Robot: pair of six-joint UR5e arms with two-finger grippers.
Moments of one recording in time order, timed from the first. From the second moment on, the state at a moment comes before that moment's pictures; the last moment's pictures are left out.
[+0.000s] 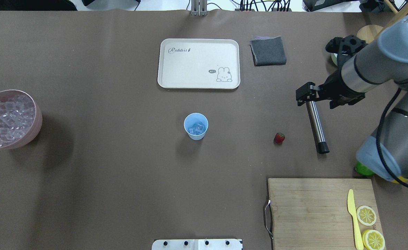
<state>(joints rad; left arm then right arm) -1.66 -1.33 -1.75 -1.69 -2.41 0.41 0.81 -1.28 2.02 -1.59 2.05 1.04</state>
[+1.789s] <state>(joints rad) -1.67 -1.30 -1.76 -1.71 -2.40 0.42 0.57 -1.29 1.78 -1.33 1.87 1.15</state>
